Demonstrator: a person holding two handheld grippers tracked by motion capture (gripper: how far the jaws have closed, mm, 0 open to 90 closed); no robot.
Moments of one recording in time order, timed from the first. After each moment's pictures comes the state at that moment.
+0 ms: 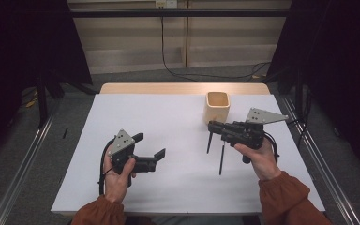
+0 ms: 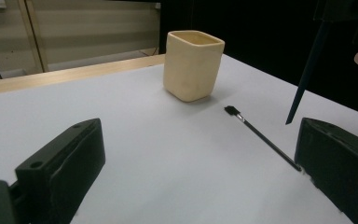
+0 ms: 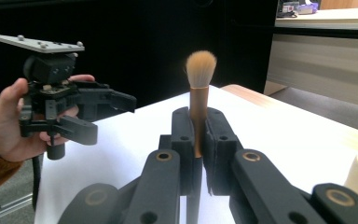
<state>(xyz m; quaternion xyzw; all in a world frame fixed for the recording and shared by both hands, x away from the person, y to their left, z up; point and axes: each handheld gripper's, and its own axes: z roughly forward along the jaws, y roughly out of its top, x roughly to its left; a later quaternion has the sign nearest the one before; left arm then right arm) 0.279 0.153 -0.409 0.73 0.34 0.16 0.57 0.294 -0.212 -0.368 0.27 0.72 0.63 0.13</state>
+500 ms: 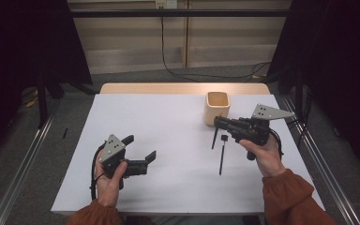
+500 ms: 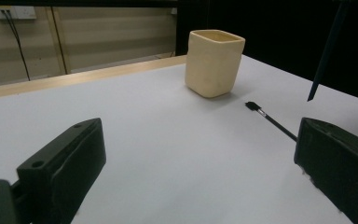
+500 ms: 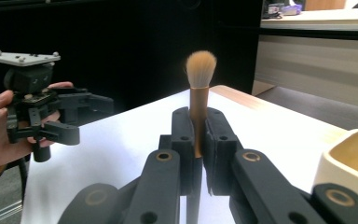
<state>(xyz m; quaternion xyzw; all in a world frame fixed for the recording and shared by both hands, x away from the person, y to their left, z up) 0.272 0.178 -0.419 0.72 0.35 0.19 0.56 0.300 -0.227 -0.363 0.29 0.71 0.63 0.15</state>
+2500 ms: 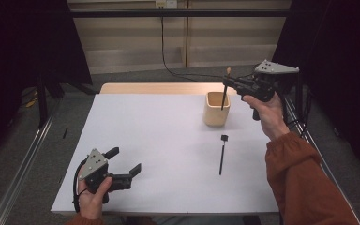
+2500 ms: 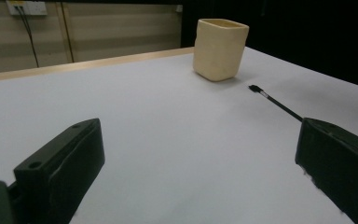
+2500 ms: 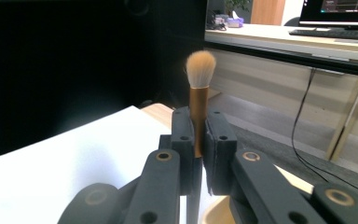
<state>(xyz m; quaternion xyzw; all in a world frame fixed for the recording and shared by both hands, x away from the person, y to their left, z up) 0.244 0.213 -0.432 0.73 0.35 0.20 0.56 0.388 -0.249 -0.306 0.33 0.70 0.59 0.23</state>
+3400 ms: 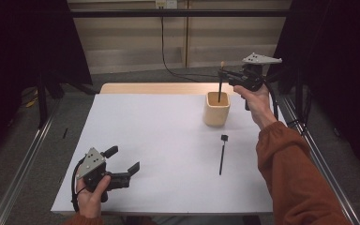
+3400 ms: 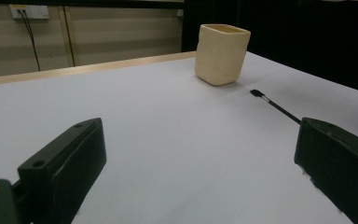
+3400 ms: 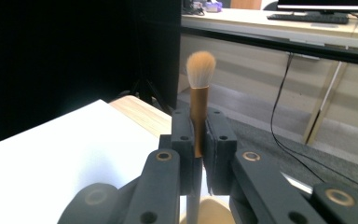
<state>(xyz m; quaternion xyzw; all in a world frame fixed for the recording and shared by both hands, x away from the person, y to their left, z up) 0.246 0.218 -0.430 0.72 0.35 0.20 0.57 0.440 -0.241 -0.322 0.37 0.71 0.55 0.25</state>
